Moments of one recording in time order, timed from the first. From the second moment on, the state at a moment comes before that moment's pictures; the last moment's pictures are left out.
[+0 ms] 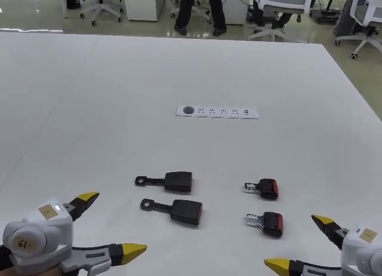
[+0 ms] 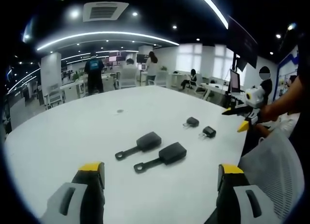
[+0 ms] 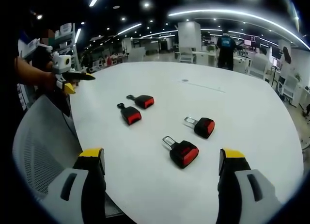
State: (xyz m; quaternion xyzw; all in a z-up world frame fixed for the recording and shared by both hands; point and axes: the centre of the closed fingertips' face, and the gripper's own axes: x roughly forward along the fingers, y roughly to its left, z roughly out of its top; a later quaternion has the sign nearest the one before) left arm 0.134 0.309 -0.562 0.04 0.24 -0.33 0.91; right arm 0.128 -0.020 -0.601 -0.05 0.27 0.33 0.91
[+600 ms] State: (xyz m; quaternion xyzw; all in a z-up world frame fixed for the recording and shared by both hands) left arm 0.148 0.298 -0.568 0.05 0.25 -0.35 0.90; right arm 0.141 -0.022 -0.613 -0.05 0.28 0.33 0.90
